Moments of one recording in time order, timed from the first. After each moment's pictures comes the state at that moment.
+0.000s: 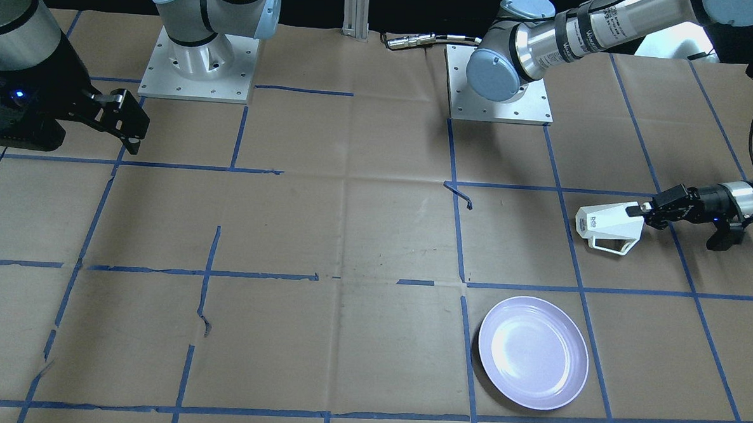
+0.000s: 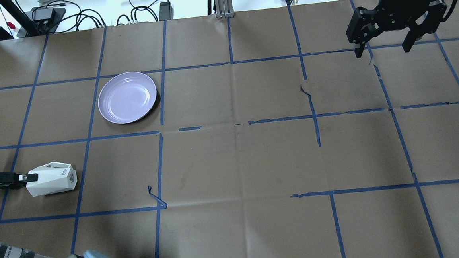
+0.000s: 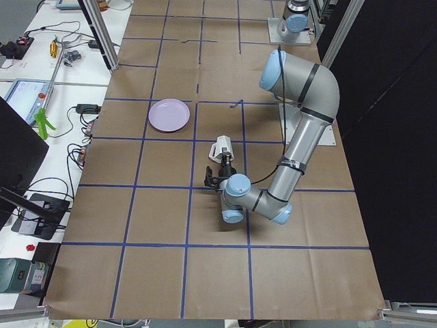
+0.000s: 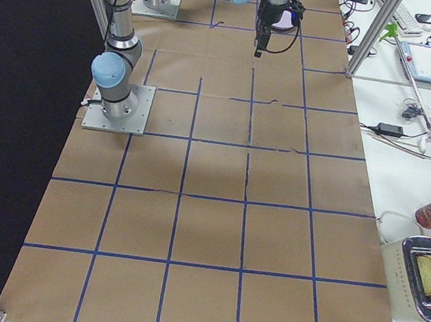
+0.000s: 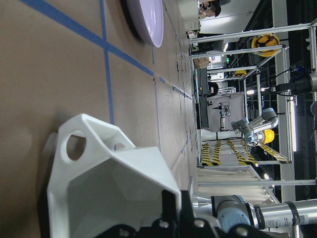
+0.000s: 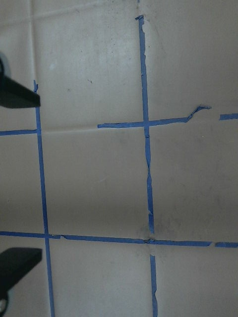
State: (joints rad) left arm -0.47 -2.29 -1.58 -2.19 1.01 1.54; right arm 1.47 -1.48 1.43 -1.44 -1.64 -0.06
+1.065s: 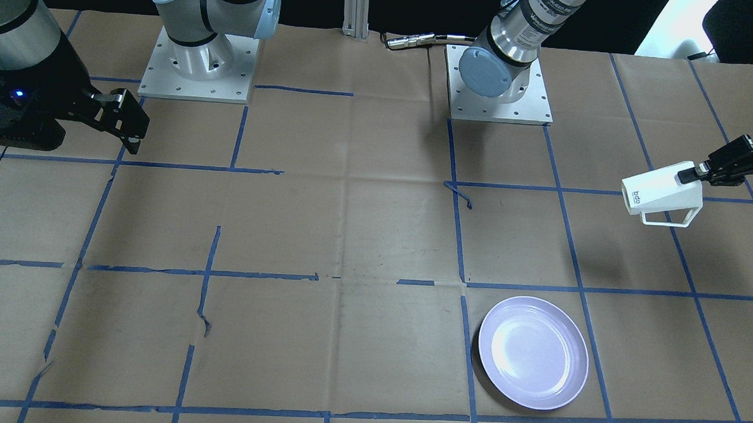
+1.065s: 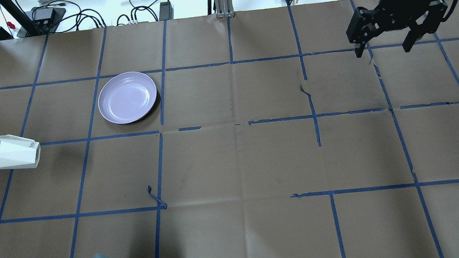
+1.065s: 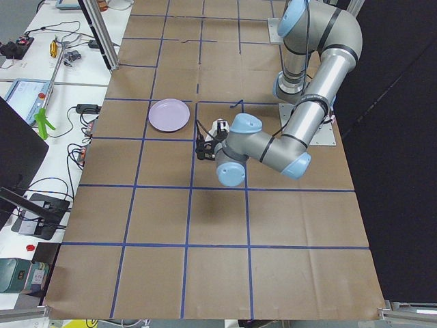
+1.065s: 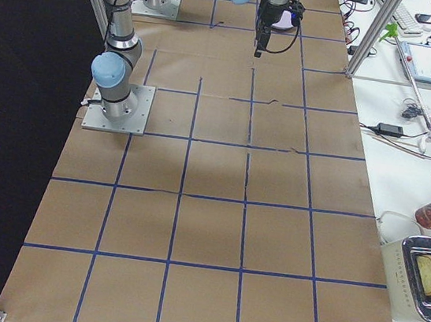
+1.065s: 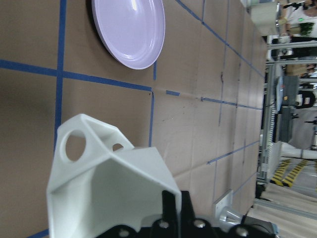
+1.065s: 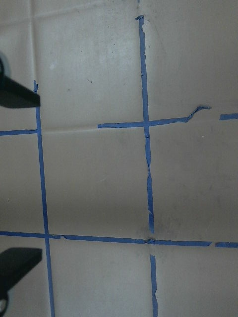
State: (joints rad) left arm -0.63 -1.84 -1.52 -2.11 1.04 1.05; right arm 1.47 -1.48 1.43 -1.44 -1.64 -0.06
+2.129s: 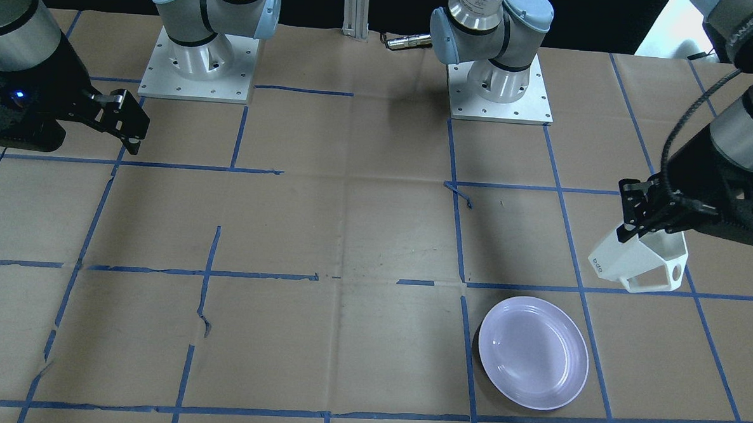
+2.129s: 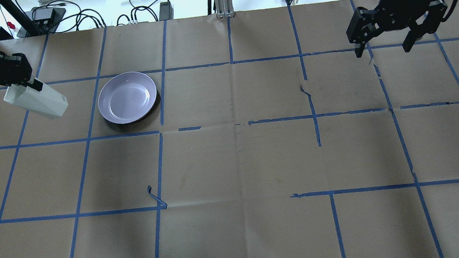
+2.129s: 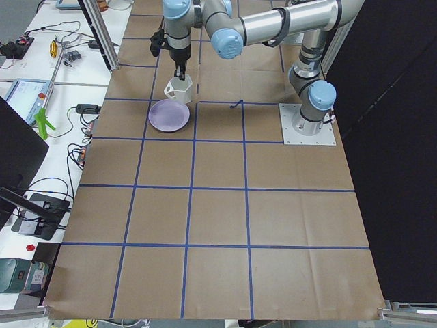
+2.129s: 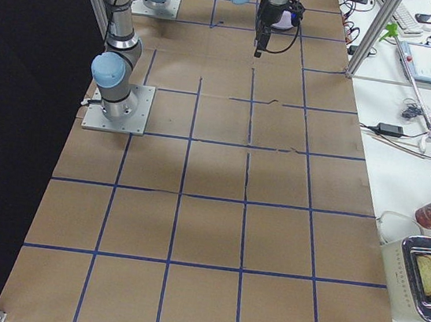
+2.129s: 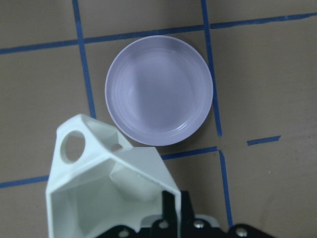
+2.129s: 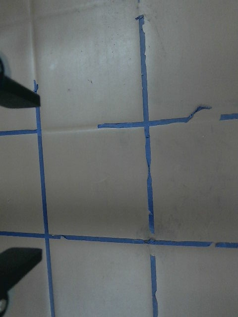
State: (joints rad) left arm -1.33 -1.77 -1.42 -1.47 1.49 0.42; right arm 1.47 -1.48 1.43 -1.44 -1.64 -0.06
